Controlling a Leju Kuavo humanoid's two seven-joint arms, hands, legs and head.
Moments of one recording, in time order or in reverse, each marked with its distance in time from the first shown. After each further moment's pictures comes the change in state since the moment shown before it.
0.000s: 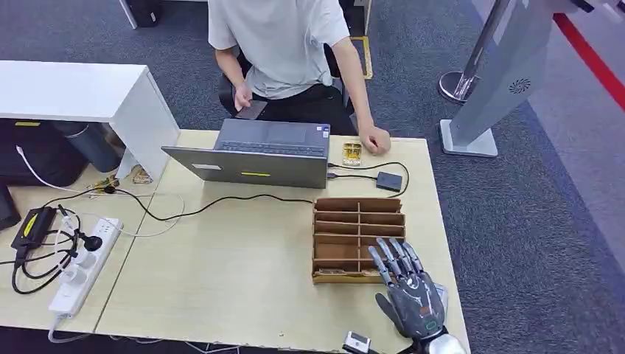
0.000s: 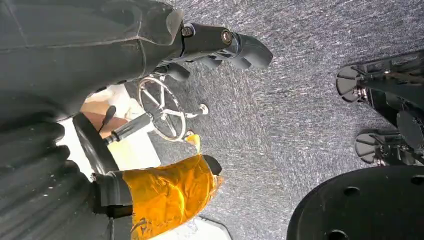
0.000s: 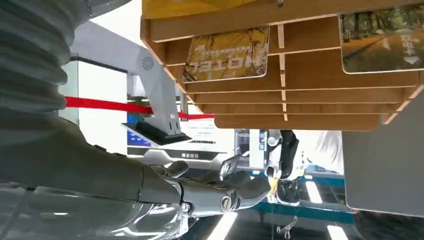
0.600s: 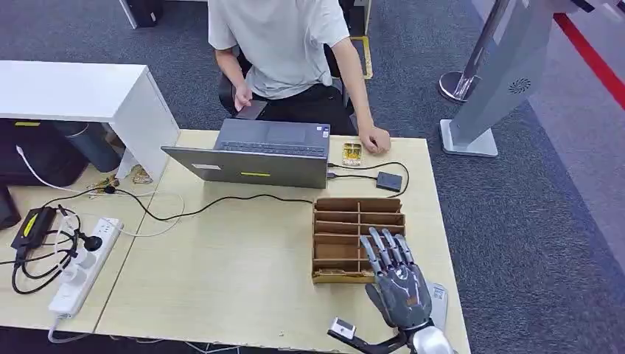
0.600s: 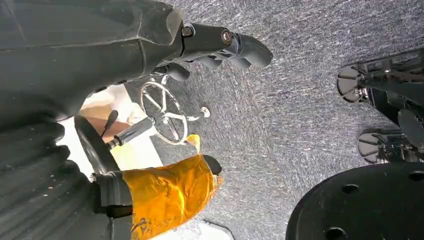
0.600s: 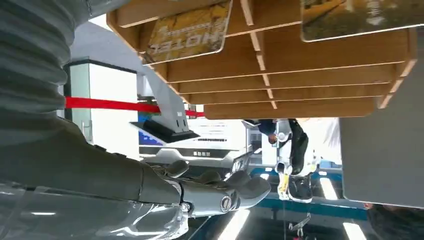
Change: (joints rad) left arm -0.008 0.001 -0.013 0.000 -0.010 0.000 0.005; right arm -0.063 -0.002 0.117 0.026 0.045 0.000 0.174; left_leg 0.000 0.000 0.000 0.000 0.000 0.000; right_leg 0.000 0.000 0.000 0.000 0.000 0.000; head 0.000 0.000
